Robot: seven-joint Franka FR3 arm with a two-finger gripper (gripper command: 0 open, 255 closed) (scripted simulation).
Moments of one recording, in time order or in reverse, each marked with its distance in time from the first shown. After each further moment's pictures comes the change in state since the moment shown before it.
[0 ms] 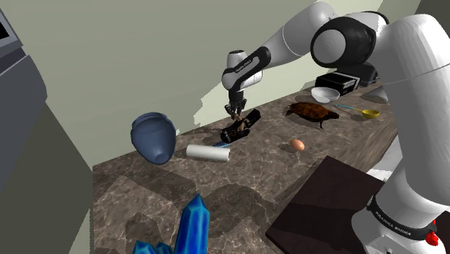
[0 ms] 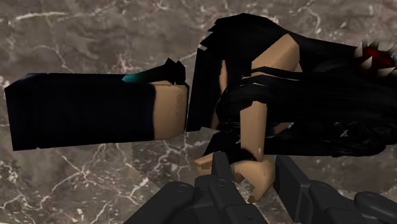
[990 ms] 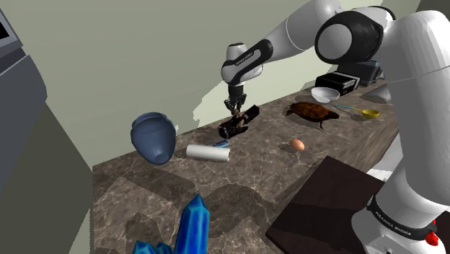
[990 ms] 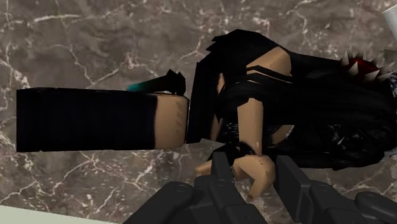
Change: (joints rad) arm 0.003 -0.040 -0.001 0.015 -0.002 -0.057 0.002
